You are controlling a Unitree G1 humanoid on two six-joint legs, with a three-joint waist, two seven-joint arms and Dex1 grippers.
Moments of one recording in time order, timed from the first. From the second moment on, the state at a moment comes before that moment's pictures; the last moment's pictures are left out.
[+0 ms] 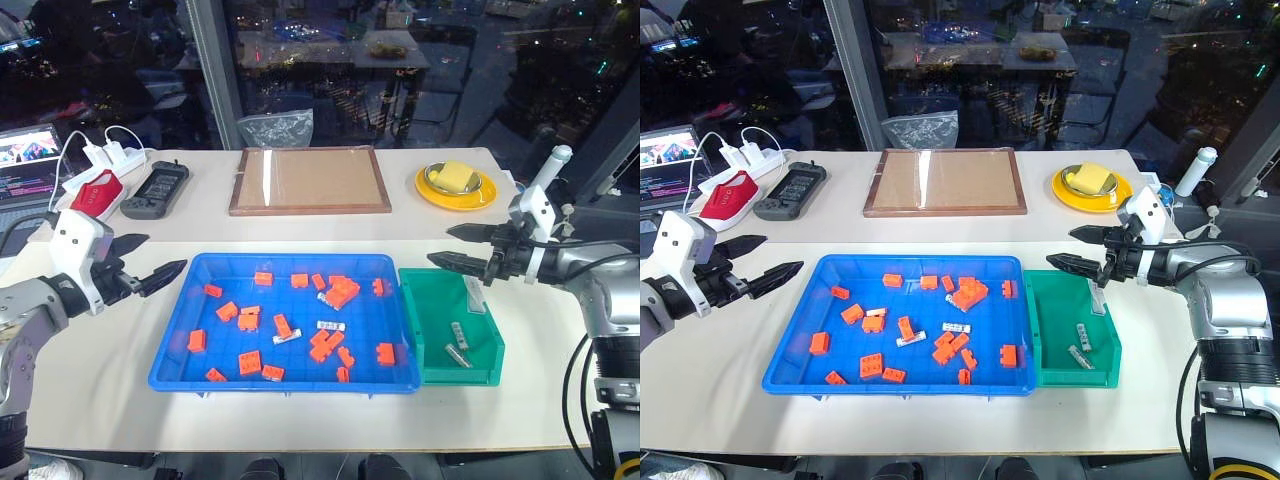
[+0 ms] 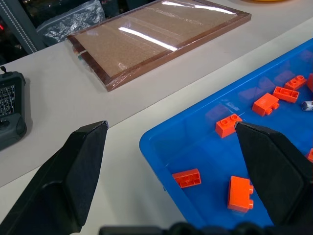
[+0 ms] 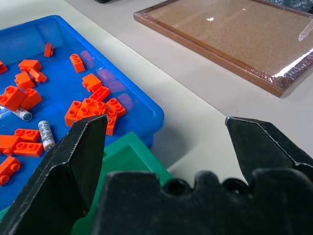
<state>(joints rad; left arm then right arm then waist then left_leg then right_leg) -0.17 0.88 0.45 -0.20 -0.52 0.59 -0.79 -0.62 -0.80 -0.12 0.21 0.41 0.51 1.13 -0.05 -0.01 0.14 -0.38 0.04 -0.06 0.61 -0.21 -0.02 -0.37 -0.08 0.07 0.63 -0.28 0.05</state>
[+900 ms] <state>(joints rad) -0.54 1.23 0.19 -0.36 -0.82 1.03 -1.09 -0.76 -0.90 0.24 -0.29 0.38 0.77 1.19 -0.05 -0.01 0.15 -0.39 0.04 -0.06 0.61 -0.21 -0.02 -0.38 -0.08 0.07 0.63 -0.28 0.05</state>
